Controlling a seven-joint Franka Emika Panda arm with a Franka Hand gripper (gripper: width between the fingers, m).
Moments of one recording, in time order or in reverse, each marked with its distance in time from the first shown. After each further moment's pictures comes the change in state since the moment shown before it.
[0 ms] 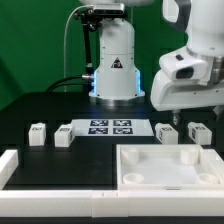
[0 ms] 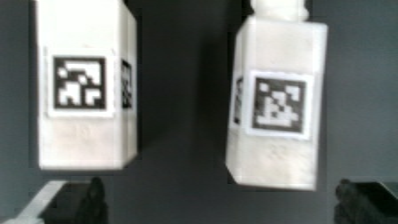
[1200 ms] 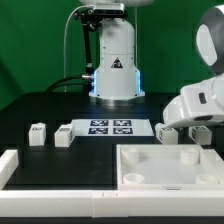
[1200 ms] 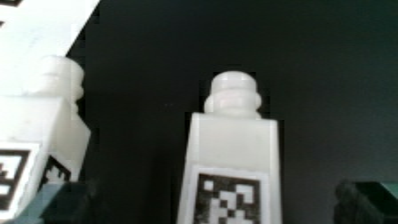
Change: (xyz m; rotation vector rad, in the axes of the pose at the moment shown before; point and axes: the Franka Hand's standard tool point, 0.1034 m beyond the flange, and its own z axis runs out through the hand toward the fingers) arm -0.007 -0.023 0.034 -0.037 -0.475 -0.001
